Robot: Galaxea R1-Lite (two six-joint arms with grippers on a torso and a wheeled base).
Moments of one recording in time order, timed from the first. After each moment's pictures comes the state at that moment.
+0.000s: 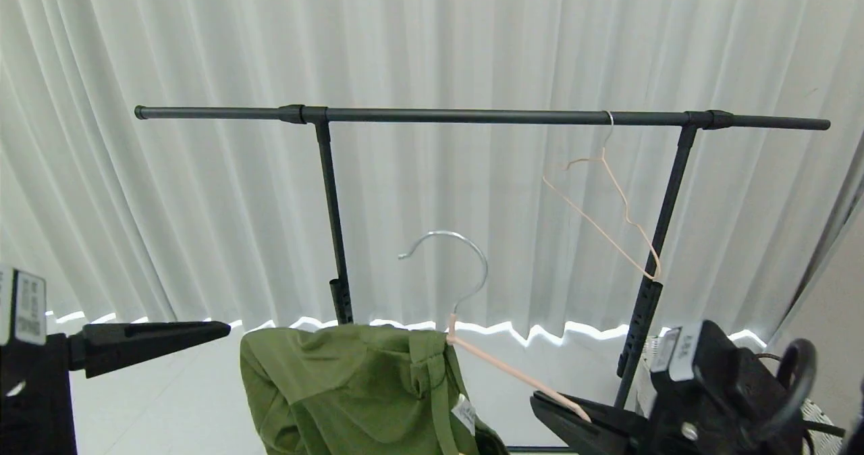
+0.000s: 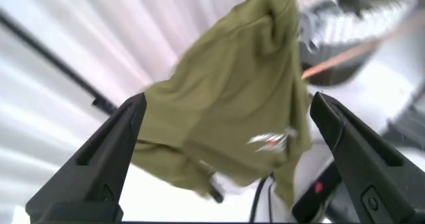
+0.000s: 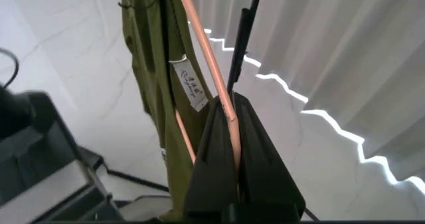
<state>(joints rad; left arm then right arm) -0.89 0.94 -0.74 0.23 0.09 0.23 1.25 1.42 -0.42 -0.78 -0.28 0.11</state>
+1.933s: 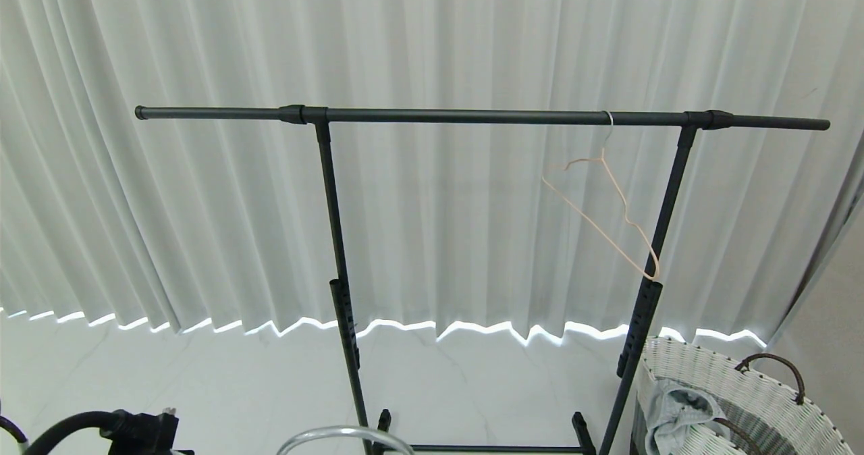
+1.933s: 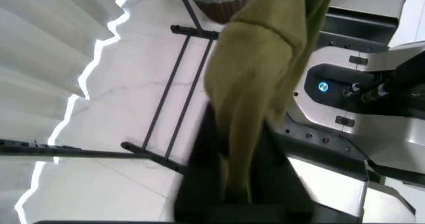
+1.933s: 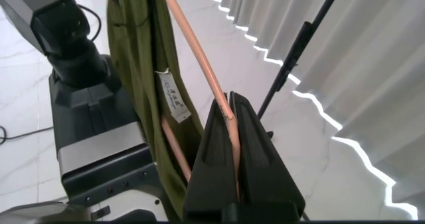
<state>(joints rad) -0.90 1.03 -0.57 0.22 -0.24 0.35 1.47 1.36 -0.39 -0.78 -0.28 0.06</state>
